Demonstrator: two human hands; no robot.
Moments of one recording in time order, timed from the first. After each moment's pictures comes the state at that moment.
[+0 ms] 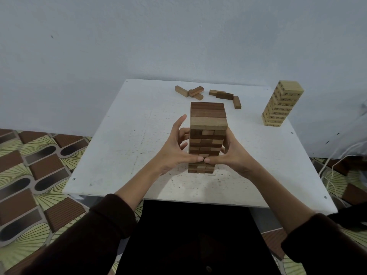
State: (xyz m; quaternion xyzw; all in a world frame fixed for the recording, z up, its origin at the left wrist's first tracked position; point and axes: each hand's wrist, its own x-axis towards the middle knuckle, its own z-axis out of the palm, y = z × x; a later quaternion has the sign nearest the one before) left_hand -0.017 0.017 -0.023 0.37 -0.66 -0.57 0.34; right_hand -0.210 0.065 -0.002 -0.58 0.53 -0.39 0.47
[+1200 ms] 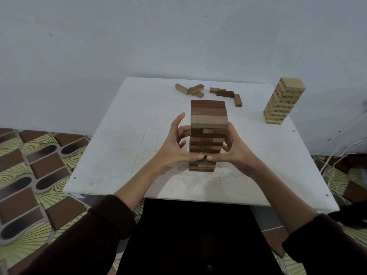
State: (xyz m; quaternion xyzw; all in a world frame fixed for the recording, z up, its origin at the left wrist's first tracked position) left_hand -0.014 0.018 -0.025 0.37 -0.66 -0.56 0.34; right_hand -0.213 0.066 -0.003 -0.57 0.53 -0.40 0.48
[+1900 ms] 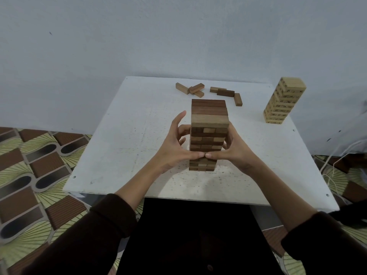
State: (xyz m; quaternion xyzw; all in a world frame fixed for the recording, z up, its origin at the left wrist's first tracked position) left_hand -0.017 0.018 -0.024 0.37 -0.66 -0.55 0.36; right_hand -0.211 0.062 -0.001 -0.58 0.53 -0.41 0.47
